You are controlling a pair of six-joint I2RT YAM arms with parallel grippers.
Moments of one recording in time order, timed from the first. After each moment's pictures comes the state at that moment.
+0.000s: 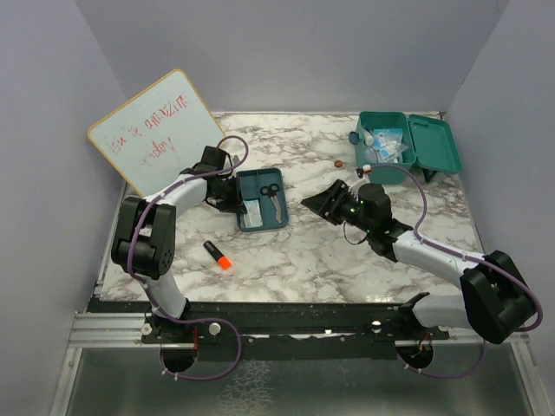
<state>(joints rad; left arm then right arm) -0.24 1.74 1.10 -0.45 0.39 -0.36 0.56 1.28 0.57 0.41 -0.20 1.03</state>
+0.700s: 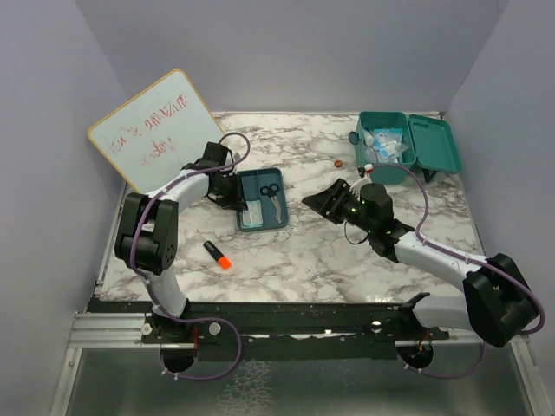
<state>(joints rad) -0.24 1.78 1.17 -0.49 0.35 -0.33 0.56 1.26 0.57 0.41 -0.19 1.03</state>
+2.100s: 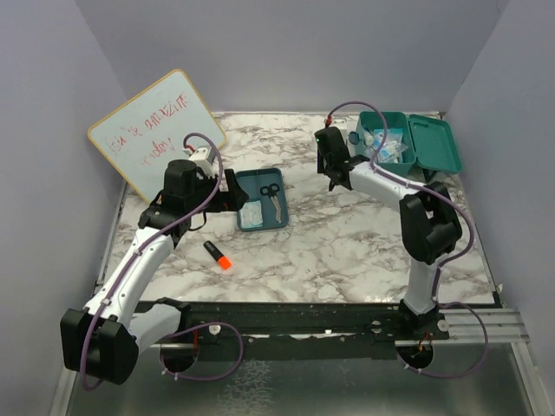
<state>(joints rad) -0.27 1.06 0.85 -0.34 0.27 -0.34 0.51 1.89 1.38 -0.18 0.47 0.29</state>
